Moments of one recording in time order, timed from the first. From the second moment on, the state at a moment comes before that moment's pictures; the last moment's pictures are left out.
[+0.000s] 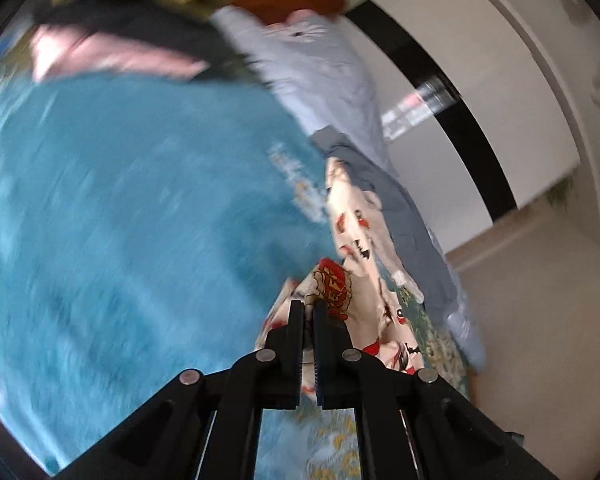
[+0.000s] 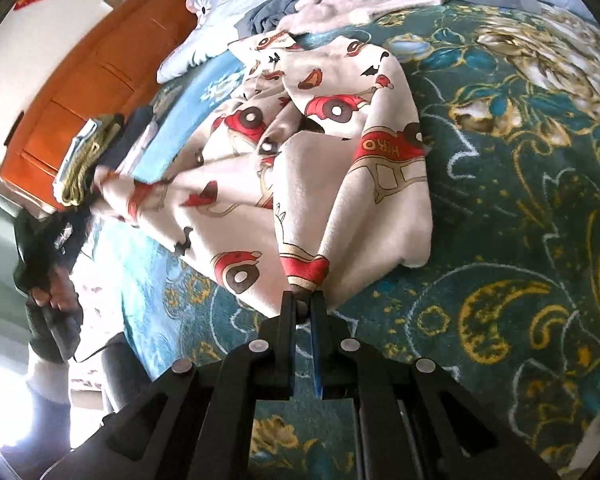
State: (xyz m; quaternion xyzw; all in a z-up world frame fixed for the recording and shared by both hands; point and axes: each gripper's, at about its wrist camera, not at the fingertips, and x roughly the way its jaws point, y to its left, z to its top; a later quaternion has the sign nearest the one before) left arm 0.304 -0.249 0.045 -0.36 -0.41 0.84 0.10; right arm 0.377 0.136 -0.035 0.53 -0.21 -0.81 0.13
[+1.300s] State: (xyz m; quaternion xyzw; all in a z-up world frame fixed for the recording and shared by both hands) left arm 0.278 -0.192 0.041 -0.51 -0.45 0.73 -0.01; right arm 0.199 0.094 -0.027 0.53 0.04 -0.85 0.00
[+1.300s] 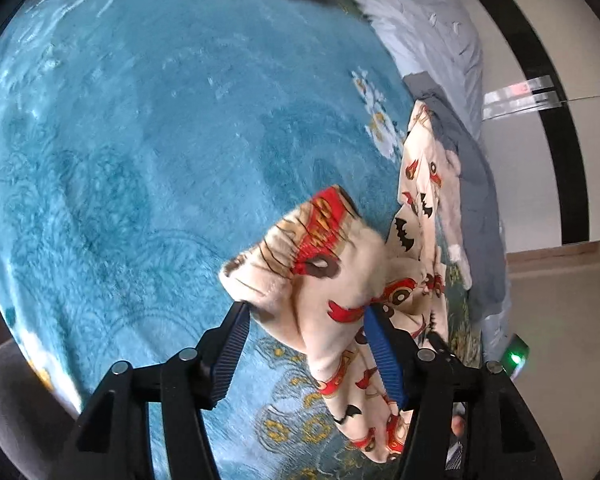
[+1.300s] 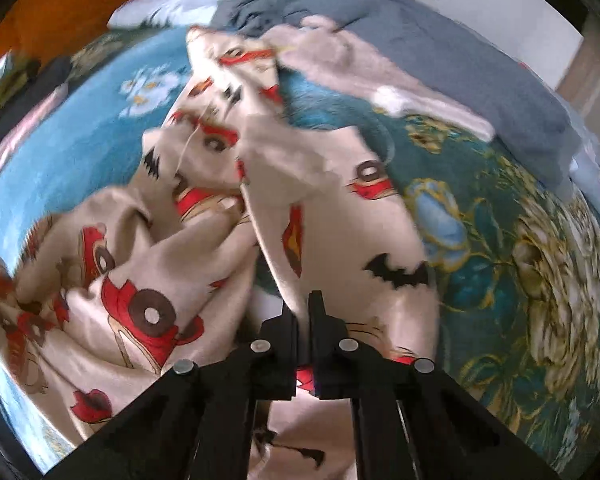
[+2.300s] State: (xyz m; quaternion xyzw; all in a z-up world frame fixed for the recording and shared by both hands) left arm 0.247 -0.180 0.028 -0.55 -0.43 0.72 -0.02; right arm 0.371 0.290 0.027 0.44 -0.18 -0.87 -0.12
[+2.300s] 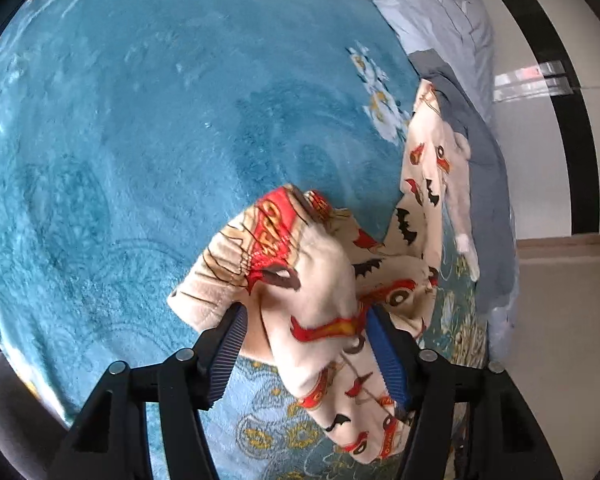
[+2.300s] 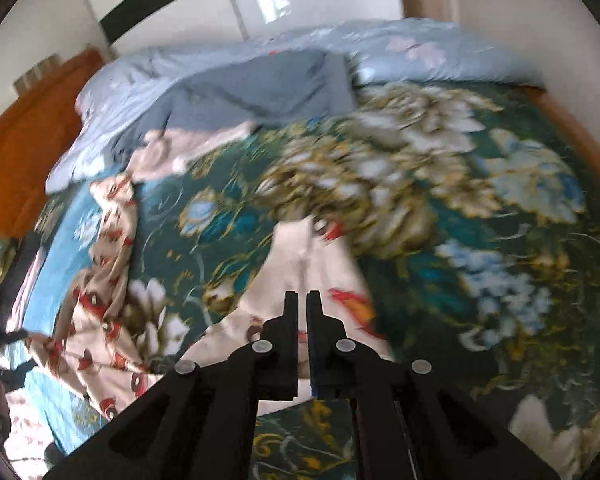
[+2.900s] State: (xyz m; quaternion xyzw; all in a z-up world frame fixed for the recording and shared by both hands) left arm 0.244 -0.193 0.066 -0.46 -0.40 0.80 0.04; right arm 0.317 0.251 -0.043 0.54 -0.01 -0.84 -0.09
